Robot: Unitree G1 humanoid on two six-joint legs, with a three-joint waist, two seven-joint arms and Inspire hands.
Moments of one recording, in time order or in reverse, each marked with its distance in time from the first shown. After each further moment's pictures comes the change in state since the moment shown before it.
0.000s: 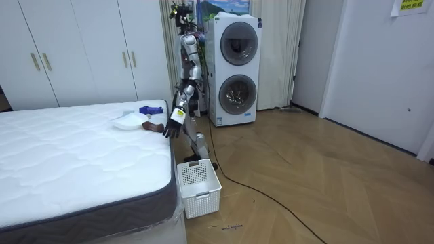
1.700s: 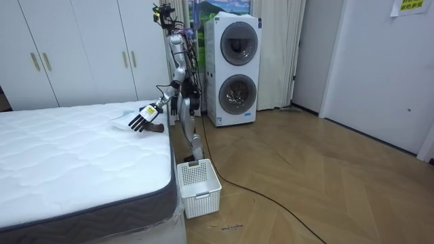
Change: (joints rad) left arm -0.315 -0.002 -0.386 0.083 0.002 -0.110 -0.058; right arm -0.181 -0.028 0.216 0.066 0.243 -0.007 0.041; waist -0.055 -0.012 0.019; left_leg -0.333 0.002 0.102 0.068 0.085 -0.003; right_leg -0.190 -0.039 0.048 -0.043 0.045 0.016
